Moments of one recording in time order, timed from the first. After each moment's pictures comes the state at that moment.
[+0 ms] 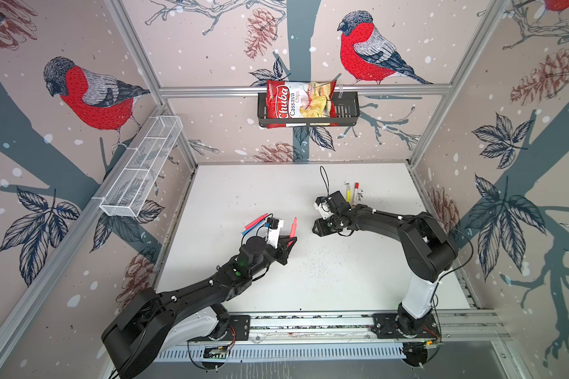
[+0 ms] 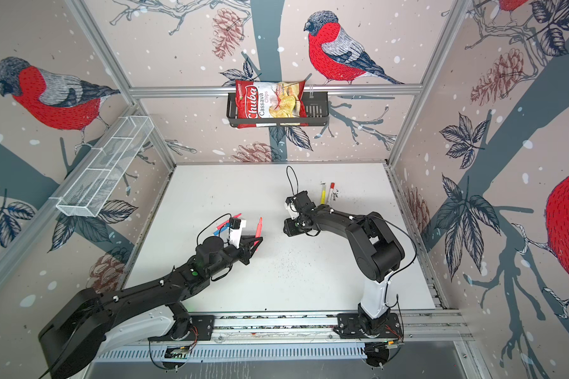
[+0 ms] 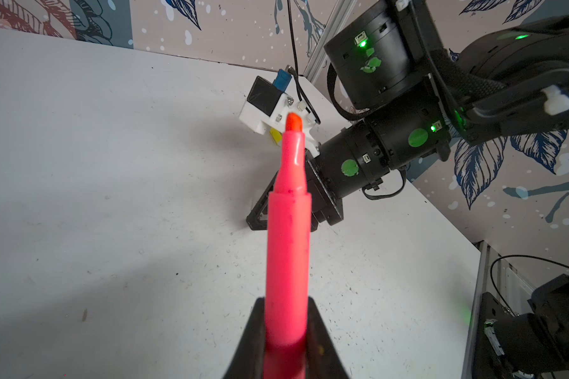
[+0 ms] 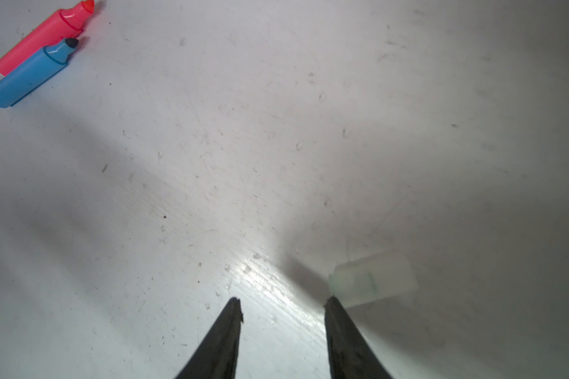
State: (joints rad) left arm -0.75 1.08 0.31 0.50 0.12 -0.42; right arm 0.64 1.84 1.12 -0.34 -0.25 0.21
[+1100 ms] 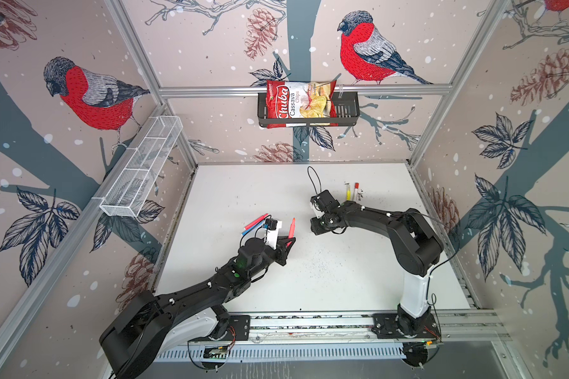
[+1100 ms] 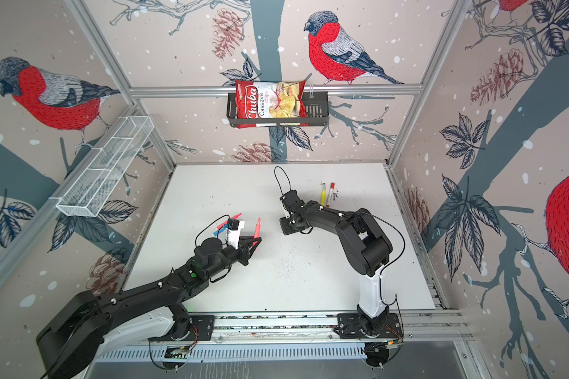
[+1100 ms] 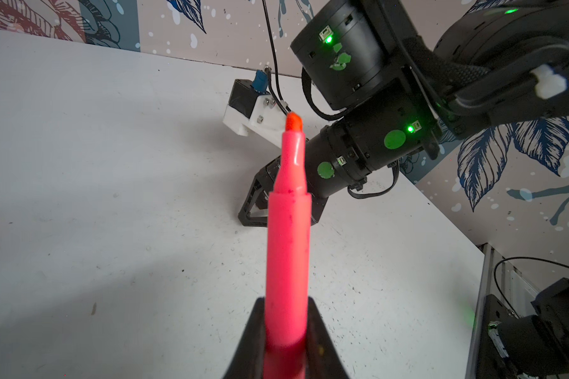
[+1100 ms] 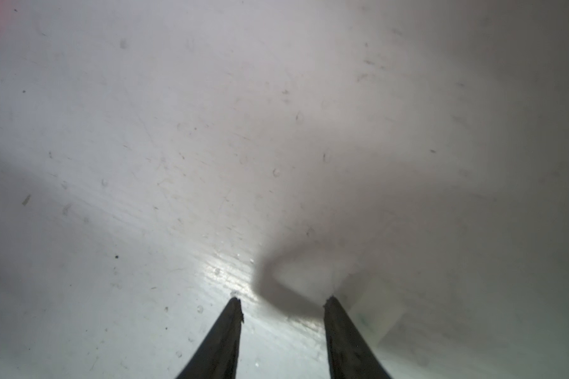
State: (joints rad) left arm -0.75 1.06 0.29 0.50 0.10 -0.42; right arm 0.70 1.94 1.25 -0.46 -0.06 0.23
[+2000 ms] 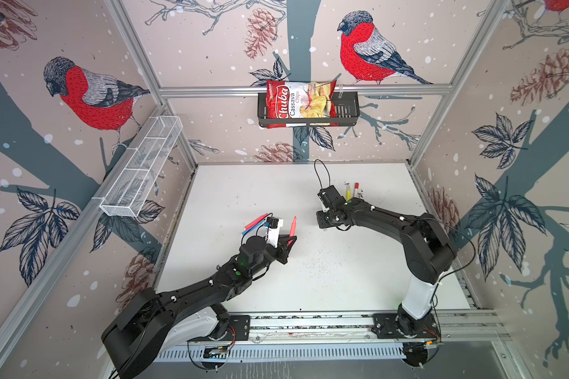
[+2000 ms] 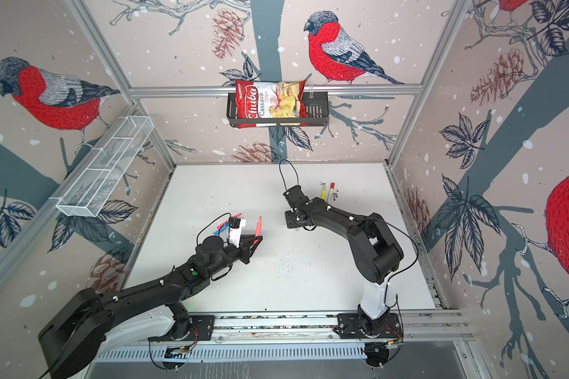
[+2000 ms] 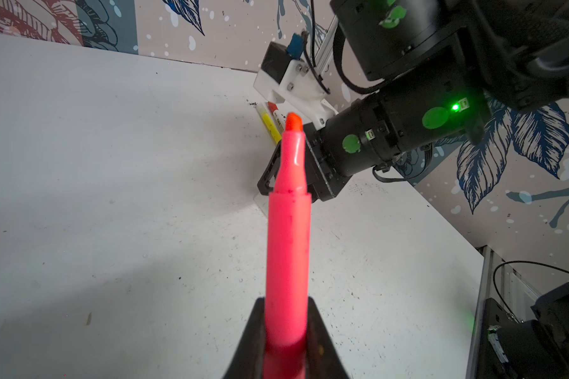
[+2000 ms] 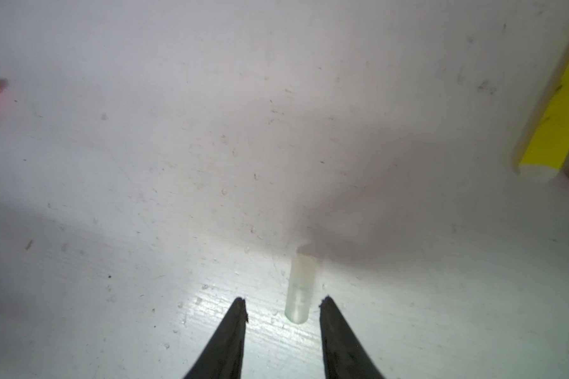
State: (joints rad) left arm -0.75 1.08 0.31 0.50 0.11 -0.42; right arm 0.68 1.85 1.26 -0.51 0.07 0.33
